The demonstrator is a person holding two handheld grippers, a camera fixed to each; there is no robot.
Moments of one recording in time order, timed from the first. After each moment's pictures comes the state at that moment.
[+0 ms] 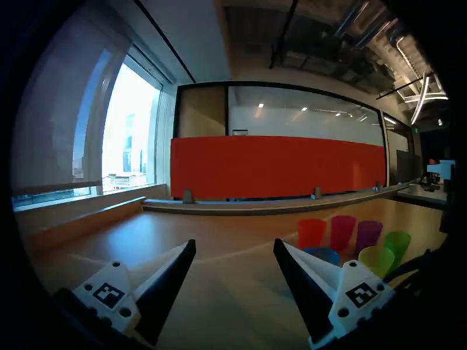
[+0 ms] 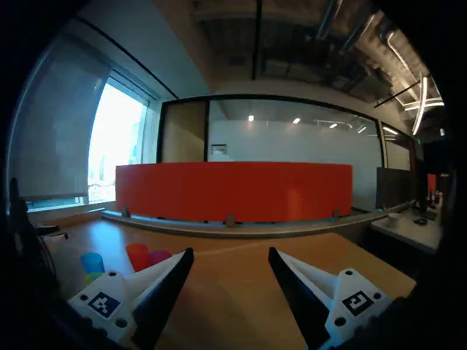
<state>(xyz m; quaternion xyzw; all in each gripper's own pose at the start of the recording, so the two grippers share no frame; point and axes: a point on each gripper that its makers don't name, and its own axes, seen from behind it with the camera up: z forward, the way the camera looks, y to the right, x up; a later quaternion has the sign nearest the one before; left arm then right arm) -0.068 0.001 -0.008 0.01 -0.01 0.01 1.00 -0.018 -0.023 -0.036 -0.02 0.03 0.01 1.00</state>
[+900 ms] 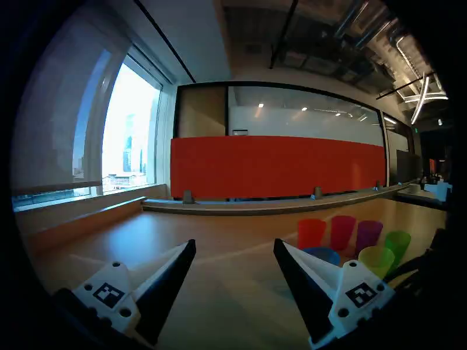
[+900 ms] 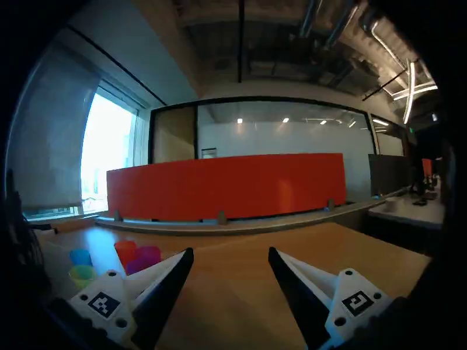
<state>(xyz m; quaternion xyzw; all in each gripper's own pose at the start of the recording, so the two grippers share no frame) -0.068 0.000 -0.008 0.01 -0.01 0.01 1.00 -0.069 0.003 -0.022 -0.05 0.05 0.03 1.00</state>
